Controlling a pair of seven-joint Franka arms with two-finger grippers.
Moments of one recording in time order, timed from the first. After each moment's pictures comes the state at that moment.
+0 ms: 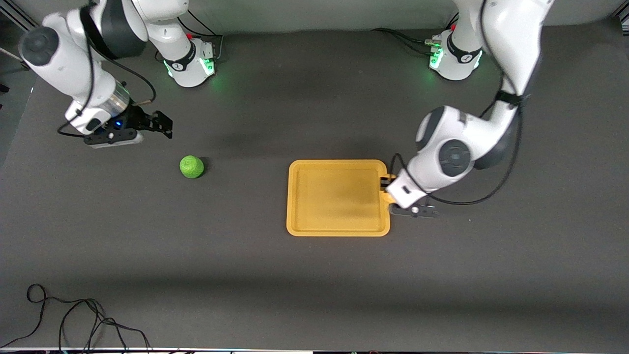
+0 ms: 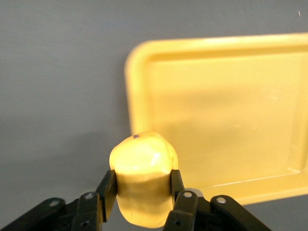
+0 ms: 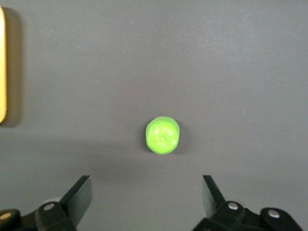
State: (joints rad) left arm -0.32 0.47 -0.18 -1.81 -0.13 2.22 -0.32; right arm 0.14 -0.29 0.01 -2.42 0.03 2.15 0.06
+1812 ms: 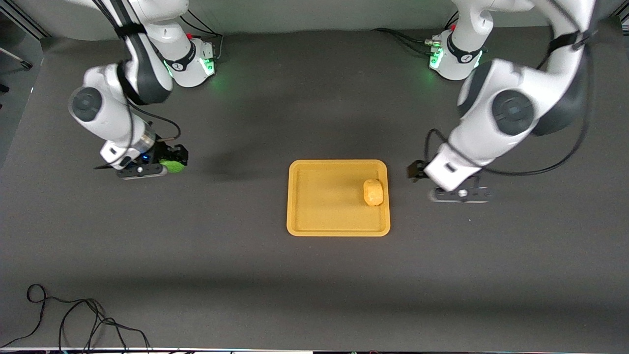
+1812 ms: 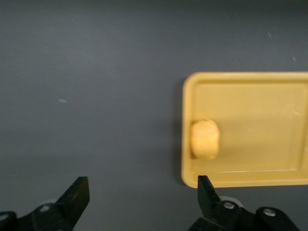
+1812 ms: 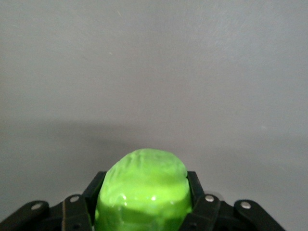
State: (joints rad) left arm -0.19 0.17 -0.14 -1.76 -0.02 1.93 -0.33; right arm 0.14 -0.09 0.00 -2.29 0.03 2.15 0.06
